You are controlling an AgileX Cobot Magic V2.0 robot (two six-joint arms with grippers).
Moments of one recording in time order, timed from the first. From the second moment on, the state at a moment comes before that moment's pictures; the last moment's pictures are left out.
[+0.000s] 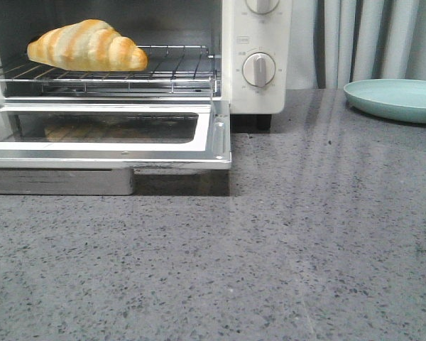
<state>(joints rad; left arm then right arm) -0.36 0.00 -0.37 -0.74 0.45 0.72 0.79 0.26 -0.43 -0.23 0.25 0.03</state>
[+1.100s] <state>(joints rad) 0.04 0.00 0.00 -0.16 0.35 0.23 0.79 0.26 -0.43 -0.23 0.25 0.03</state>
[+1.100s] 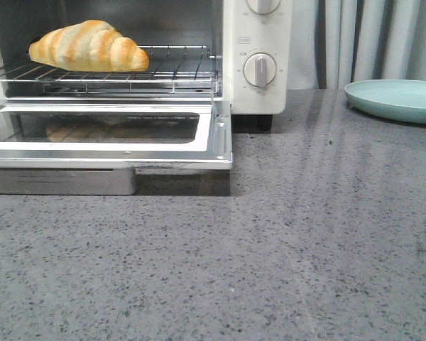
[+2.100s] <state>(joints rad) 0.04 0.00 0.00 -0.16 0.35 0.23 0.47 0.26 -0.13 -0.16 0.03 0.03</state>
